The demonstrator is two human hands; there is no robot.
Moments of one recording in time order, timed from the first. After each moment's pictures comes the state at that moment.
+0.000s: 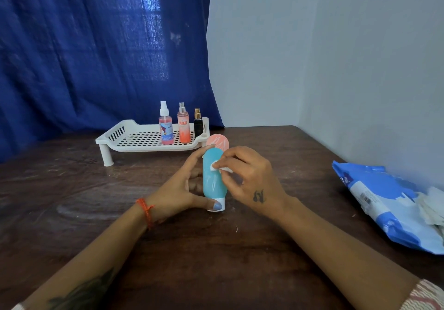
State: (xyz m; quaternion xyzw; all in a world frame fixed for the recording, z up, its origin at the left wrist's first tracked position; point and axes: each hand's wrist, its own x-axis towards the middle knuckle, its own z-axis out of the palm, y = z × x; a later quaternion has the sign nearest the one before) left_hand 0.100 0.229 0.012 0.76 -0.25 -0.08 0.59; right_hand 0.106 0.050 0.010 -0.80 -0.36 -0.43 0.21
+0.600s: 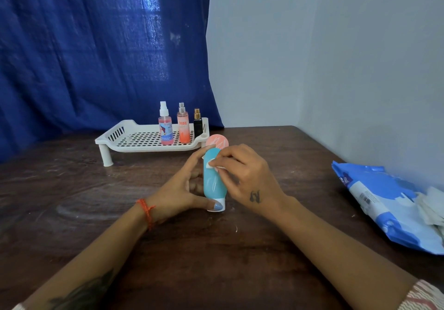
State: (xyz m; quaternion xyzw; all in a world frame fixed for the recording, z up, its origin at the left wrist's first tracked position) left_hand 0.098 0.228 0.011 0.76 -0.25 -0.07 0.59; right_hand 0.104 0.053 0.014 -0.79 -0.38 -0.45 0.18
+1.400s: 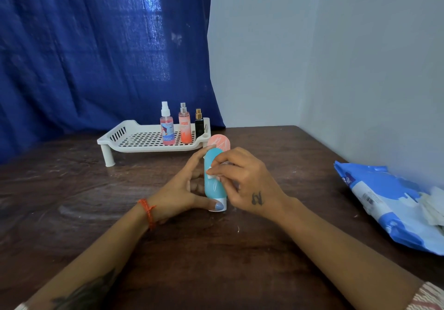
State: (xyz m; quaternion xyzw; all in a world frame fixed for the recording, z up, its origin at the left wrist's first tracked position) left_hand 0.097 0.229 0.011 0.76 -0.25 -0.07 0.60; right_hand 0.104 0.053 0.013 -0.78 -0.42 -0.41 0.20
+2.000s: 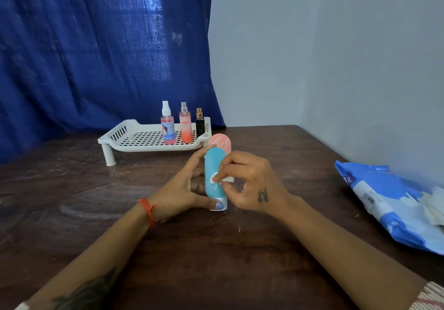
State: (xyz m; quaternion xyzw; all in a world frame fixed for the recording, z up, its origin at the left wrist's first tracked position) left_hand 0.096 0.229 0.013 0.76 -0.24 -0.08 0.60; right_hand 0.103 0.049 0.012 -0.80 -0.41 -0.36 0.25
